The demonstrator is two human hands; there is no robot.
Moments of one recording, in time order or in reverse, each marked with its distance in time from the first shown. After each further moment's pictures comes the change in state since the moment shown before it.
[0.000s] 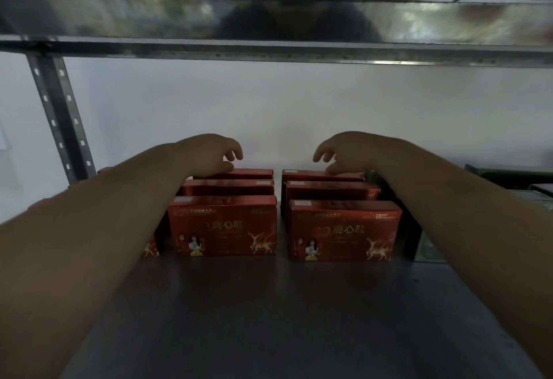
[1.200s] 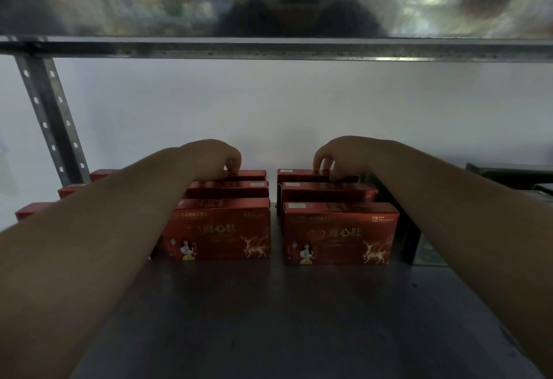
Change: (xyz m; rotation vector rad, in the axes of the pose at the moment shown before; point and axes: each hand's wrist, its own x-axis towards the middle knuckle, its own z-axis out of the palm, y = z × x) left_hand 0.016 0.005 0.013 0.105 -0.041 -0.003; right_hand 0.019 0.019 0.011 0.085 -0.071 0.012
